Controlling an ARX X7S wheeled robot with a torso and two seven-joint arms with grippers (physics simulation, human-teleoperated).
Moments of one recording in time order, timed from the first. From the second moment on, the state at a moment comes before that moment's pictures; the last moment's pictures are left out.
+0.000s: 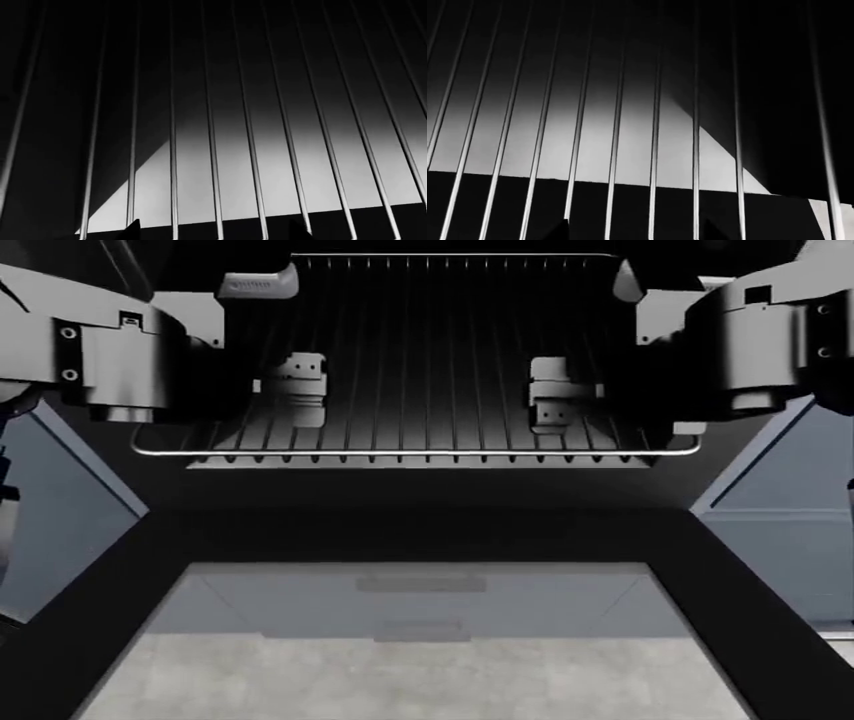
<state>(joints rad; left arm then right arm) -1.58 -0.47 0.70 -0.50 -1.68 -1.26 -0.86 1.62 0.48 -0.71 0.57 1.96 1.31 1.05</state>
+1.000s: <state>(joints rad) -1.06 -0.91 0.56 0.52 -2.13 -0.90 -1.31 1.12 0.99 -0.64 -0.60 2.32 0.82 1.35</state>
